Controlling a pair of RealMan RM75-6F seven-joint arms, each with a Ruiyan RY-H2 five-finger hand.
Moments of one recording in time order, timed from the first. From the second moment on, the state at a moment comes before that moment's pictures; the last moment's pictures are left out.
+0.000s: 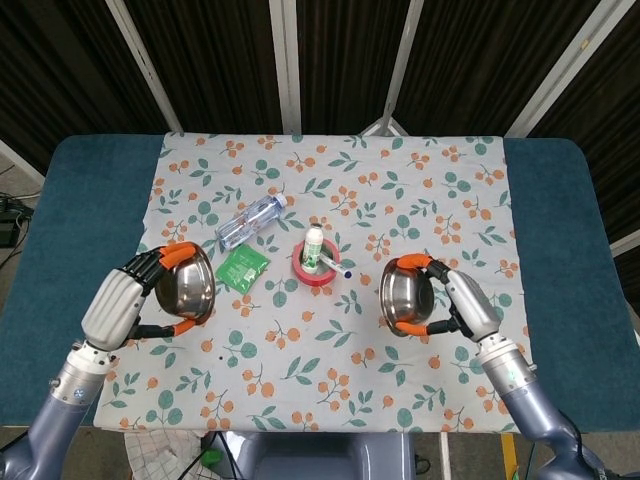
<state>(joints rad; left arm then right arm) -0.40 -1.27 -0.10 -1.72 1.68 1.49 -0.16 0.46 -1.11 0.23 -1.97 -1.31 1.10 0.48</state>
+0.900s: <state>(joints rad) -0.48 -1.64 -0.12 -1.29 1.82 1.70 -0.57 0.47 -1.30 0.23 -1.80 -1.54 1.20 0.99</state>
